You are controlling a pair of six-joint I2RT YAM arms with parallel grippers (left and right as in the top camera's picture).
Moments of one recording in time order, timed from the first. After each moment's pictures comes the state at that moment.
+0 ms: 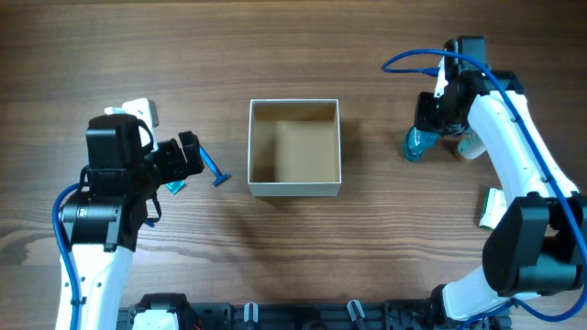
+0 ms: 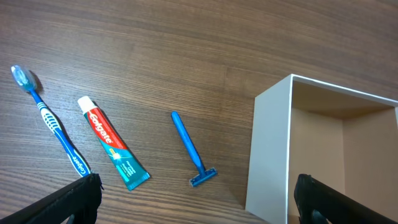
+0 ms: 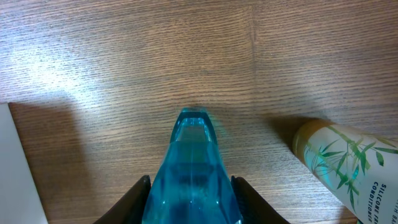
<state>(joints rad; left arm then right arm) -0.02 1.02 0.98 -0.80 0.04 -0.26 0.00 1.75 1.36 -0.92 0.03 0.16</state>
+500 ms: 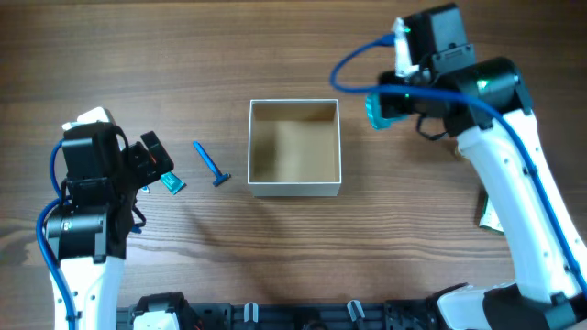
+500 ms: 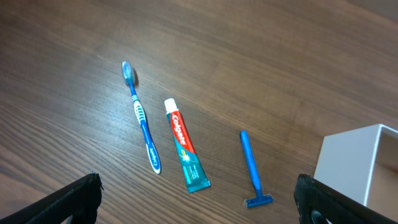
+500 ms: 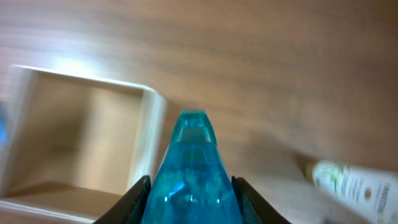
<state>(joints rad) 0.09 0.97 0.98 -0.84 -0.17 -0.33 0.37 1.57 1.78 -1.22 0.10 0.14</state>
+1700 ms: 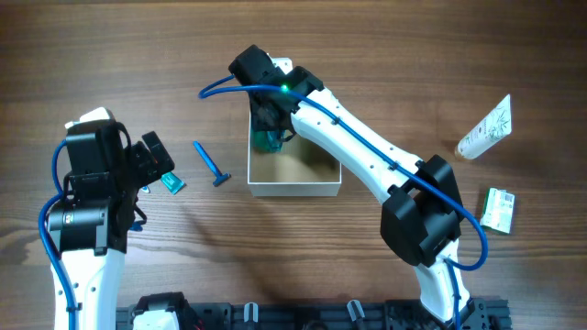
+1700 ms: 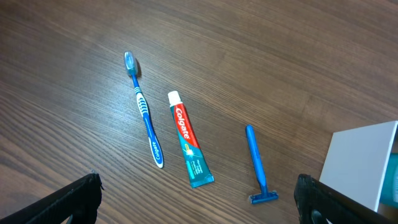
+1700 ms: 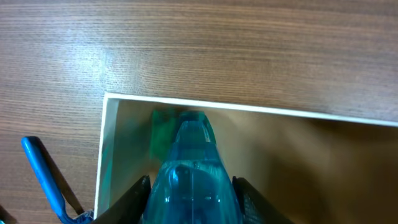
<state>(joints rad) 0.09 1.00 0.98 -0.85 -0.18 -0.34 0.74 2.15 1.93 -0.99 0.20 0.60</state>
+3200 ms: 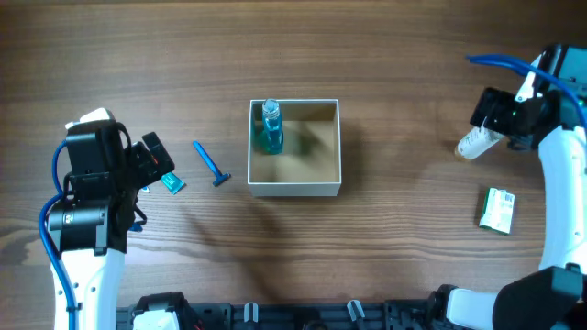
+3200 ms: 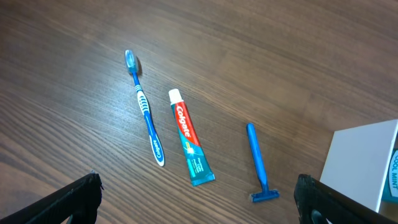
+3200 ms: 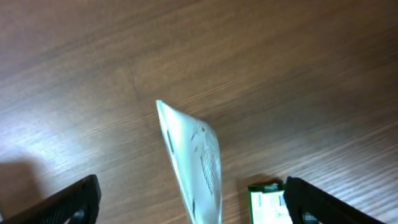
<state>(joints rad) 0.09 1.00 0.98 -0.86 -0.18 -0.34 -0.28 1.51 1.34 -0.95 0.07 0.12</state>
